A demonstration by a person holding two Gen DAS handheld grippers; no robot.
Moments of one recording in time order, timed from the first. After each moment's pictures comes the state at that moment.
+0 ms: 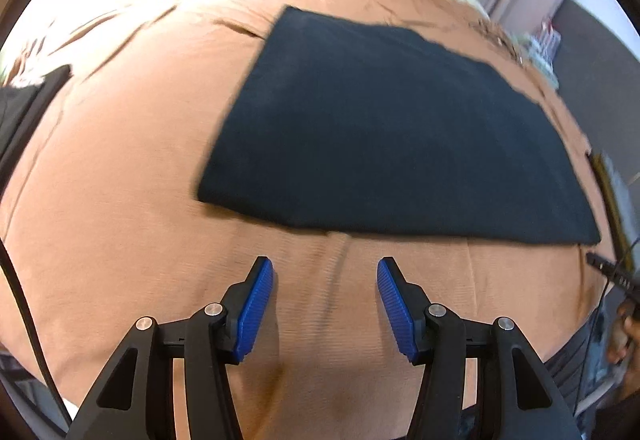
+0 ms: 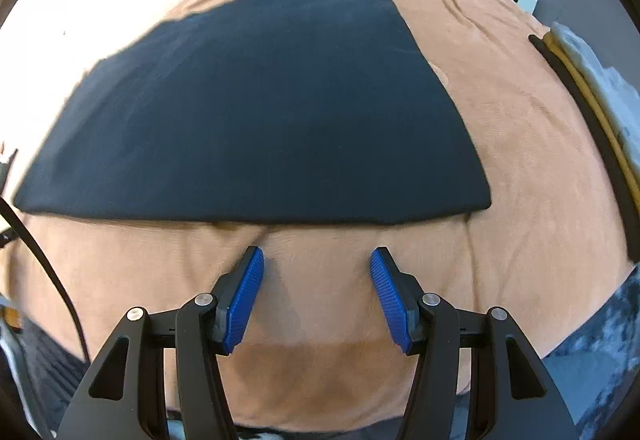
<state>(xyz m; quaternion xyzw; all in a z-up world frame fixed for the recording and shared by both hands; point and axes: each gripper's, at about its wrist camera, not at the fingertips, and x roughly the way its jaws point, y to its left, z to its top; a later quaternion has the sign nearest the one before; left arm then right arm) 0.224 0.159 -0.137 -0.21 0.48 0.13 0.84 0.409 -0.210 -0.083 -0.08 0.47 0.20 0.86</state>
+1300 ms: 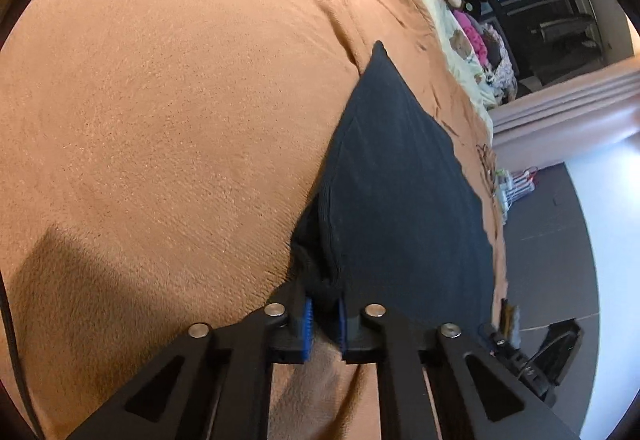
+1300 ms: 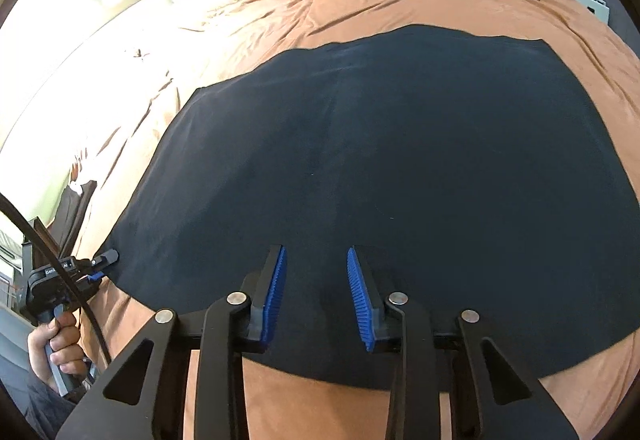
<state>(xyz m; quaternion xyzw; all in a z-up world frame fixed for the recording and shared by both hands) 0.213 0.263 -0.177 -0.51 0.36 0.10 0.78 0.440 -0.081 -0.071 -0.03 0.46 0.33 0.82</state>
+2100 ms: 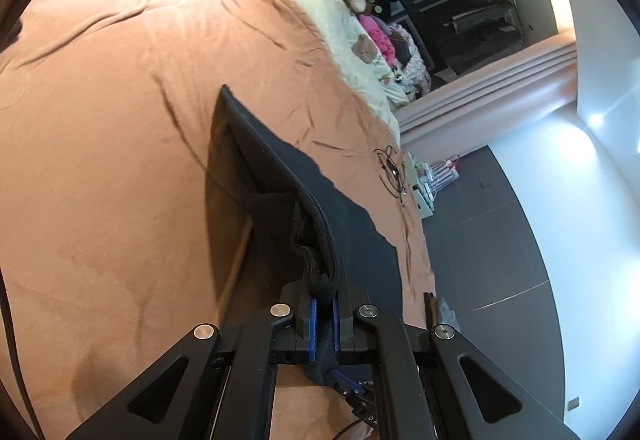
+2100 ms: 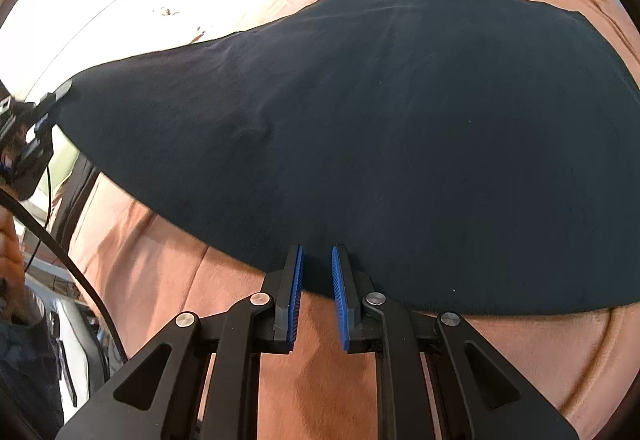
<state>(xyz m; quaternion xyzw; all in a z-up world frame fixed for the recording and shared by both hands) 0.256 0.236 -0.053 -0.48 0.29 -0.02 0.83 0.414 -0.072 -0.098 -0.05 0.49 0.38 0.78</state>
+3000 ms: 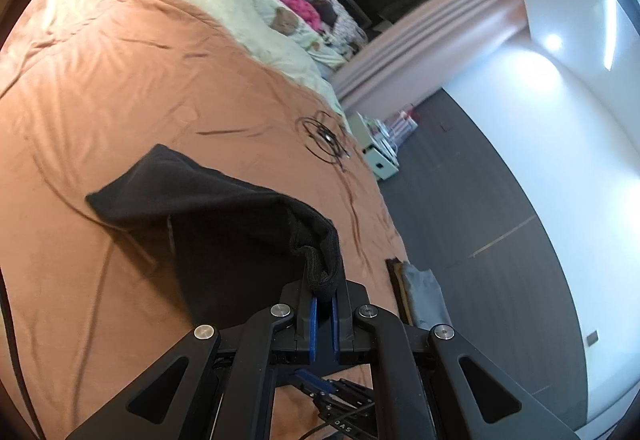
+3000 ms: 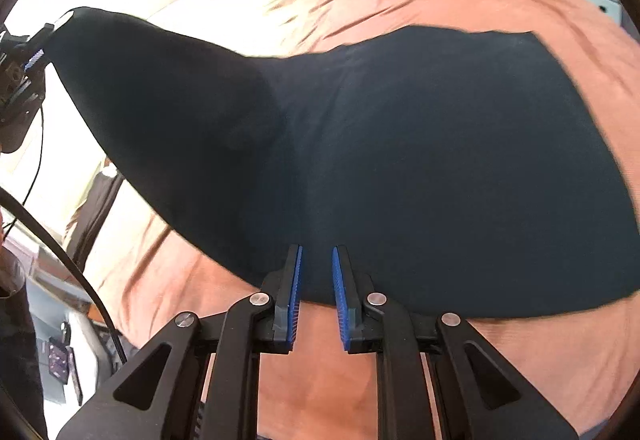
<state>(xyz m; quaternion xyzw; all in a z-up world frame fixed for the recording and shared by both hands) 0.346 0.116 0.038 -0.39 0.31 -0.11 0.86 0.443 -0.177 -0.059 0.00 0.44 0.38 0.81</state>
